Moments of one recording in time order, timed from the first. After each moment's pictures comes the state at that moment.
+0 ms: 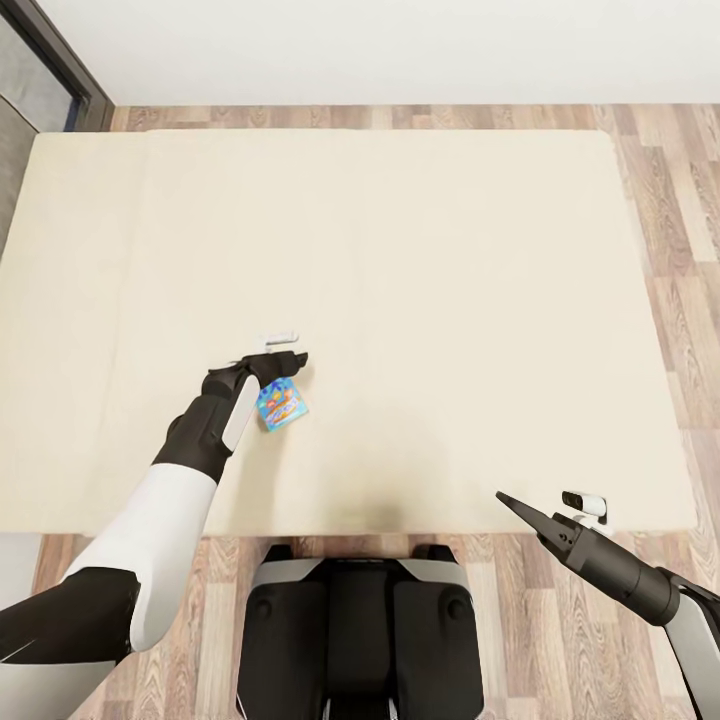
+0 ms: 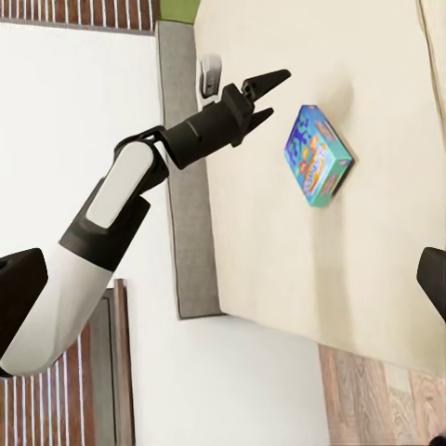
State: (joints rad) left arm -1.09 -0.08 -0.04 -0.90 0.16 0.53 0.04; right arm -0.19 -0.19 -0.33 -1.58 -0.70 0.80 1.12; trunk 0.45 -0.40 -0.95
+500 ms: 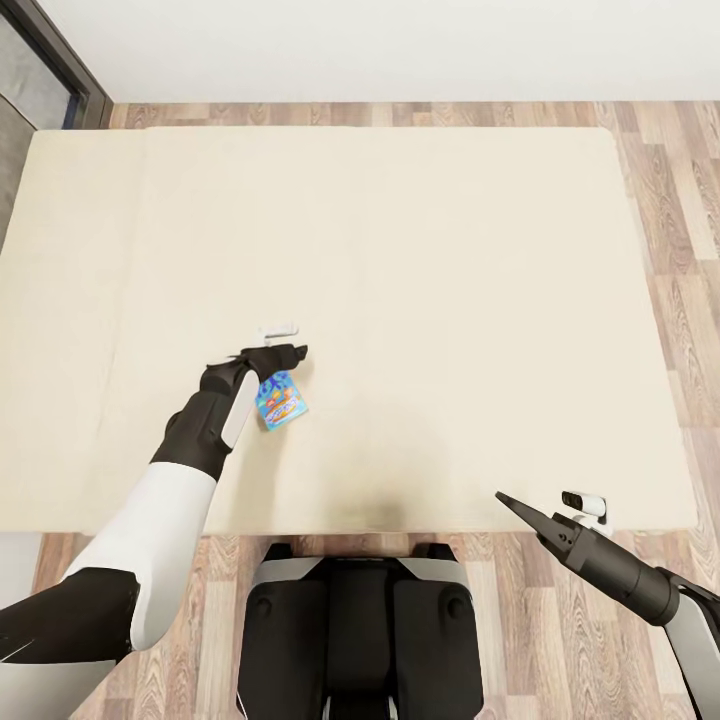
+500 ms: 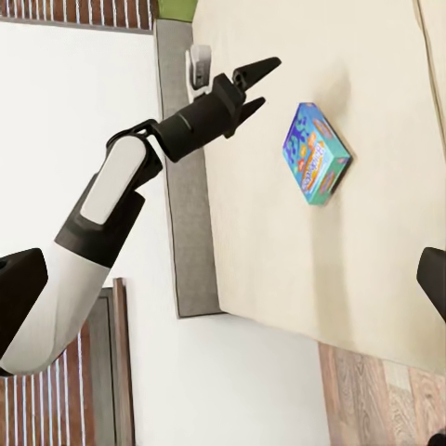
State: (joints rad) left arm -1.09 -0.08 -0.05 -0.93 0.15 0.52 0.04; right arm -0.19 -0.19 -0.33 -1.58 -0.70 0.80 1.12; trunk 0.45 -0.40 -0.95
